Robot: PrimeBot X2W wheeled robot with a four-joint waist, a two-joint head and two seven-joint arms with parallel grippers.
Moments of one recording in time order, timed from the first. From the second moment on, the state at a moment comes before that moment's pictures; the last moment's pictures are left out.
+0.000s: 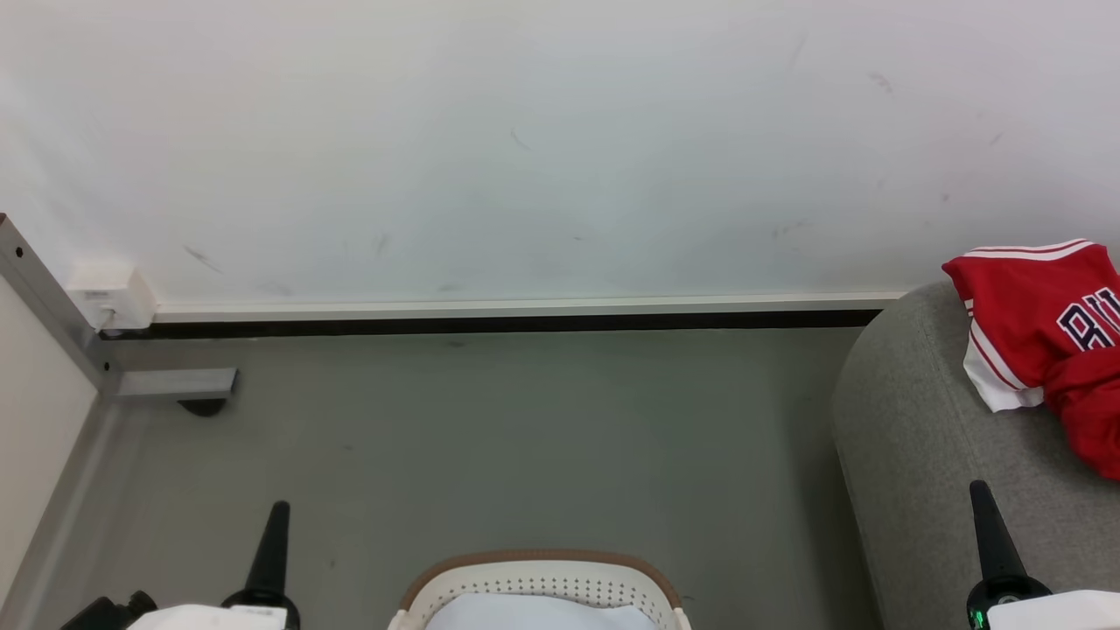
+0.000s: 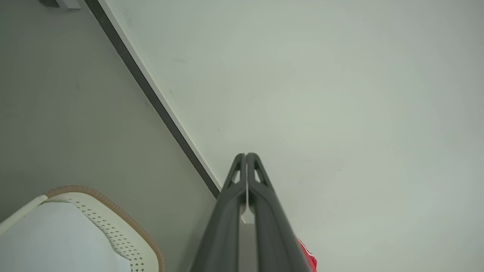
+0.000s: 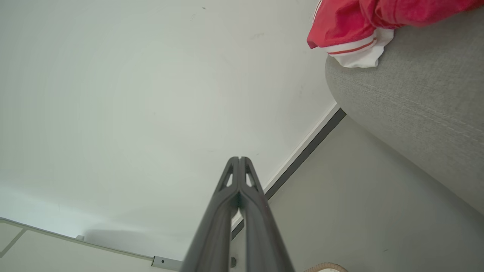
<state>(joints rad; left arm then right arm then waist) -0.05 0.07 0.06 0.23 -1.22 -0.09 0.00 -0.06 -0.09 0.01 0.23 1.25 0.13 -0.02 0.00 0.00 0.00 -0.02</state>
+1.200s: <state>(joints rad) -0.09 0.05 0.10 0.24 -1.48 -0.12 0.08 -0.09 -0.07 -0.06 0.24 1.51 0.13 0.06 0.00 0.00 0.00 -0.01</state>
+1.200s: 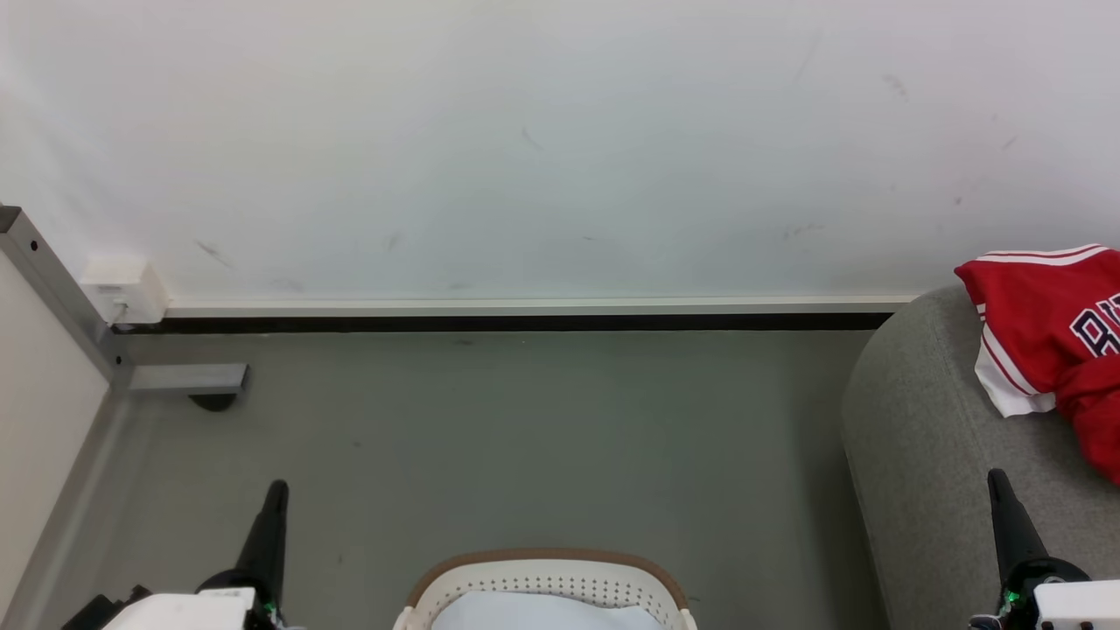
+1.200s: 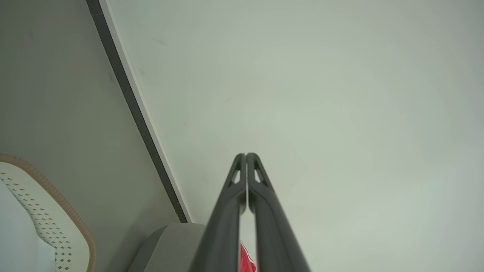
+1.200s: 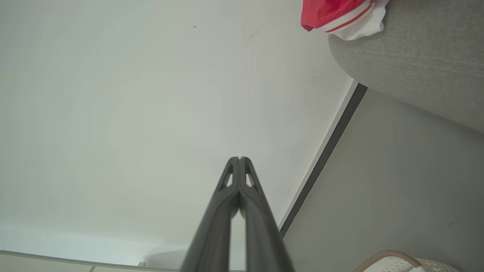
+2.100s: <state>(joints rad) -0.10 0.05 0.11 0.25 -1.61 -0.13 0.11 -0.10 -0.06 -0.10 0.24 1.63 0.13 0.10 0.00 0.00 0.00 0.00</state>
